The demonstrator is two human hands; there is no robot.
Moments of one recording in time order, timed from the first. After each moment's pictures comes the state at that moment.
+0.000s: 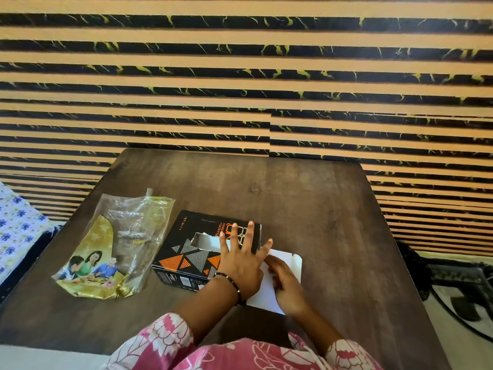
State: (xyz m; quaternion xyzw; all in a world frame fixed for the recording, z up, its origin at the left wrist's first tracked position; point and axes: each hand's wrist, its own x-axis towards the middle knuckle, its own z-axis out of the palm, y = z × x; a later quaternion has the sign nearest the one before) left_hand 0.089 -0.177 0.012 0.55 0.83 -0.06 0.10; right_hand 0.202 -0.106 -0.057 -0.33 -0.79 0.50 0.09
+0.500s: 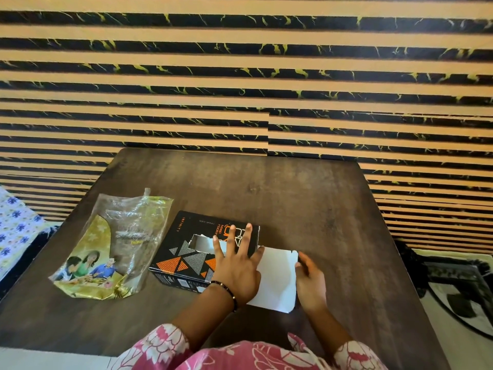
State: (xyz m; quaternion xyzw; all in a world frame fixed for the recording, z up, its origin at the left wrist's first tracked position) left_hand 0.092 -0.187 0.008 0.53 0.84 -0.03 0.09; right_hand 0.222 -0.090 -0.054 -0.52 -0.67 0.49 0.22
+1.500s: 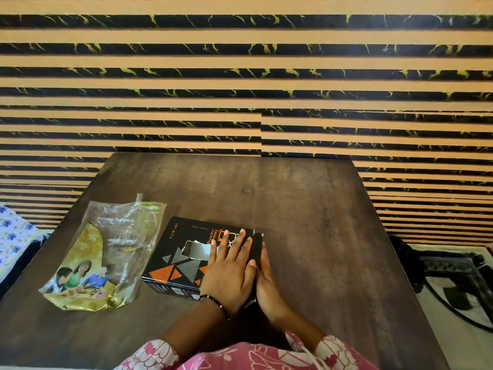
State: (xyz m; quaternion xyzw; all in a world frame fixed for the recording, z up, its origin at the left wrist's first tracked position) left_hand 0.088 -0.197 0.005 0.51 0.84 0.13 0.08; right_hand 0.174 -0.138 -0.012 -0.29 -0.58 0.74 0.18
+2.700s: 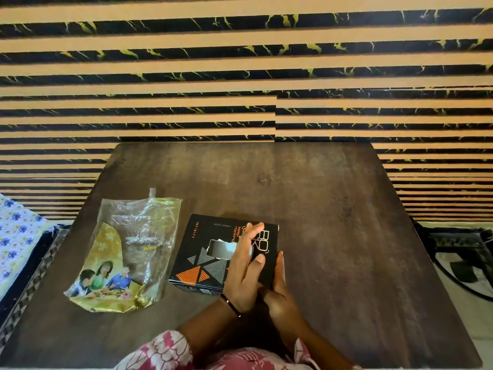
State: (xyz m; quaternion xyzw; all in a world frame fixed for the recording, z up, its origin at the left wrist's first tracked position) left_hand 0.063 -0.209 0.008 0.39 0.66 0.58 0.28; right_hand 0.158 -0.179 -0.009 -0.36 -0.56 0.72 0.17
